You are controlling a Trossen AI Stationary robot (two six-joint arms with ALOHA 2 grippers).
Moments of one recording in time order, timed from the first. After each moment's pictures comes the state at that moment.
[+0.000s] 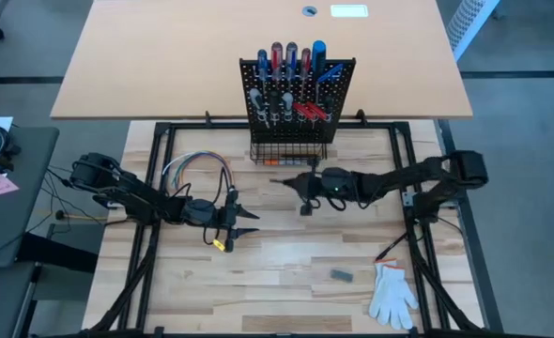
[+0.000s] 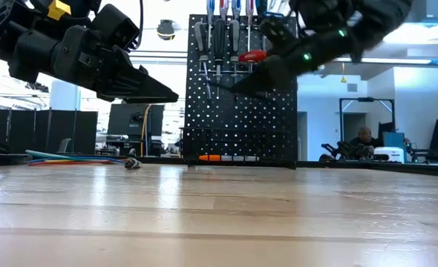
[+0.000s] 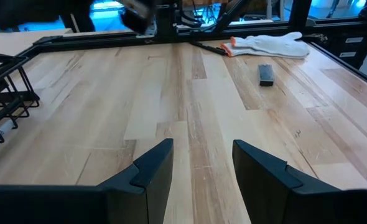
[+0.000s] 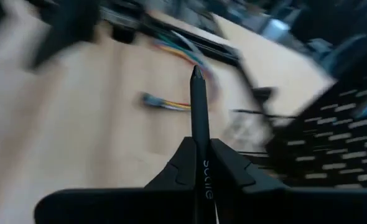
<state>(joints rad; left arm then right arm) -0.20 1.47 0.35 0.91 -0.19 0.03 -0.06 1.56 0.78 0.43 0.32 -0.45</state>
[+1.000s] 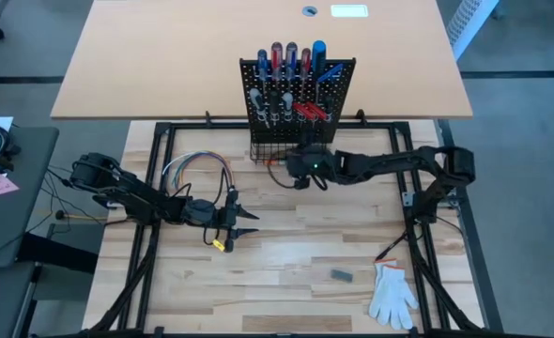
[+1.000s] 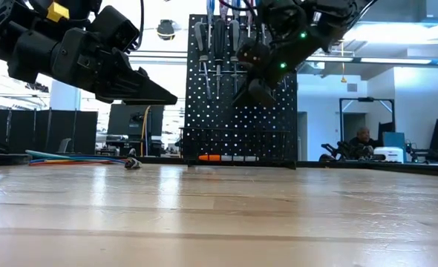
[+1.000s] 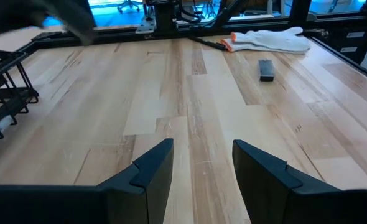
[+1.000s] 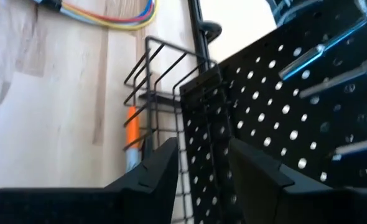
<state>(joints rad) -0.20 1.47 0.35 0.89 -0.19 0.03 -0.16 1.65 1.00 0.10 0.50 -0.61</state>
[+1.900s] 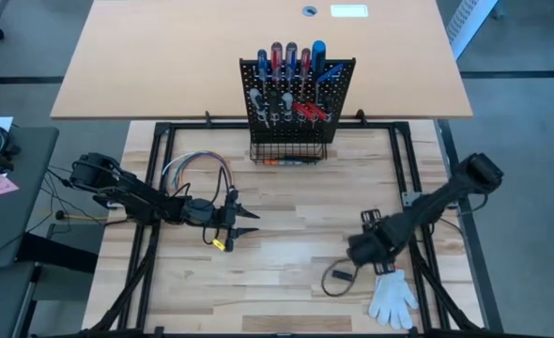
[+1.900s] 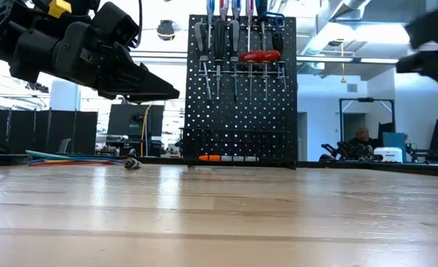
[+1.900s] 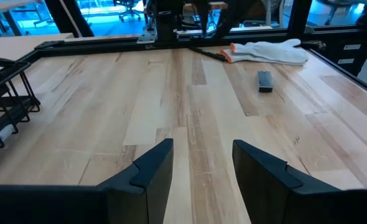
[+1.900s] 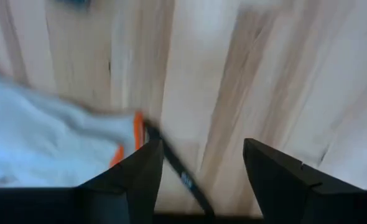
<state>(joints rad) -0.20 1.47 0.35 0.93 -0.19 0.03 0.59 1.50 1.00 -1.21 0.02 0.41</state>
